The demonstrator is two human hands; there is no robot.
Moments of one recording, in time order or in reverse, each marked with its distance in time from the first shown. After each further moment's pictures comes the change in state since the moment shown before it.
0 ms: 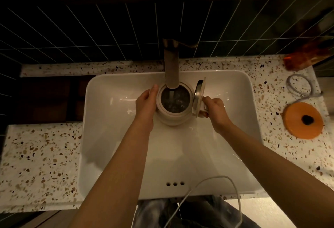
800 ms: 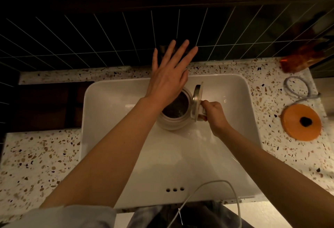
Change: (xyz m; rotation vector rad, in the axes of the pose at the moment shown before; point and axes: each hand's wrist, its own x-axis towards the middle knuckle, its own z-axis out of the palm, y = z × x) left_hand 0.008 0.068 0.052 1.293 -0.078 1.271; right_hand 0.002 -0.004 0.001 0.027 0.042 0.041
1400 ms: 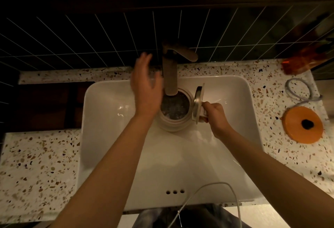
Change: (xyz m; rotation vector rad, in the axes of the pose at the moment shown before) left_hand -0.040 -0.010 -0.001 -0.681 0.343 -0.615; right_hand 0.005 0.005 -0.001 0.001 -0.003 -0.002
